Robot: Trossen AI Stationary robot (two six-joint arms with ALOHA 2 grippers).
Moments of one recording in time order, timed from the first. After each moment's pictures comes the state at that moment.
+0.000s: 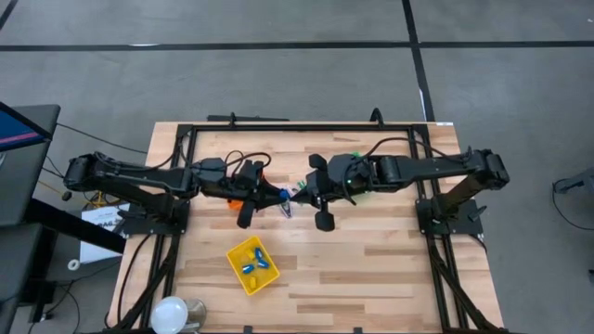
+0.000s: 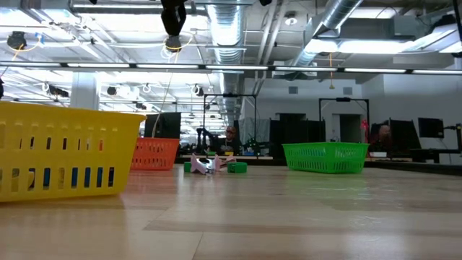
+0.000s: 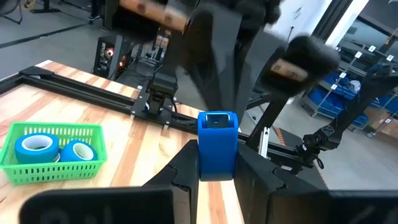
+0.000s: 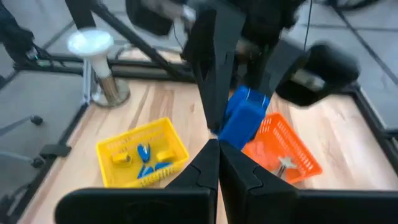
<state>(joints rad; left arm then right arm) -0.04 1.15 0.77 0.28 0.06 -0.37 0.11 1.55 1.47 -0.39 0.02 -0.01</state>
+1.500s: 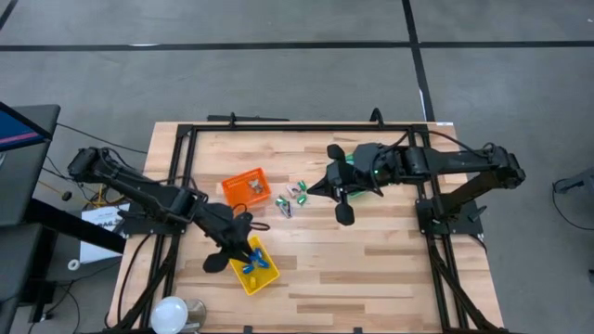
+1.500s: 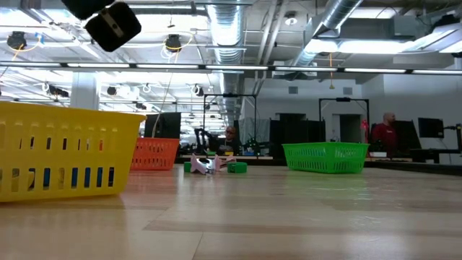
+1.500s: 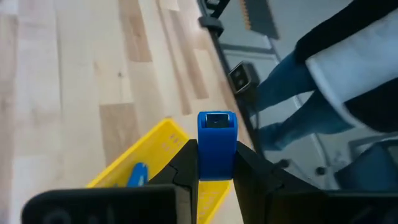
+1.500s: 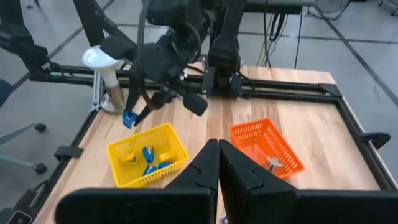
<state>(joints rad) -0.37 1.15 0.77 -0.27 0.23 -0.36 0.11 1.41 1.47 -0.49 0.03 -0.02</state>
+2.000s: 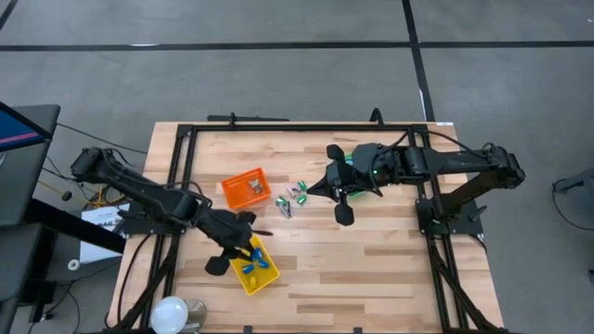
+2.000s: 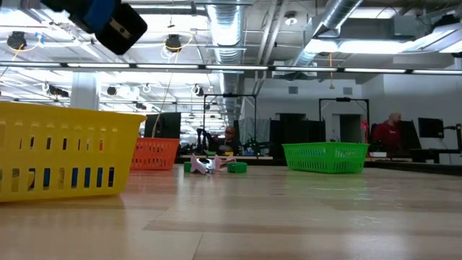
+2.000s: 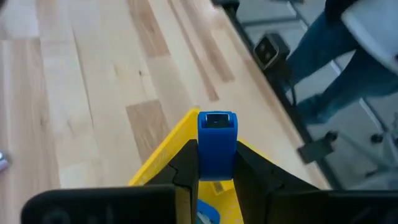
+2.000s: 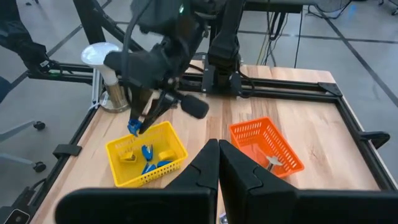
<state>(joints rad) -0.39 1.20 0.77 -0.30 0.13 -0.15 0.11 1.42 1.47 -0.49 0.03 -0.03</state>
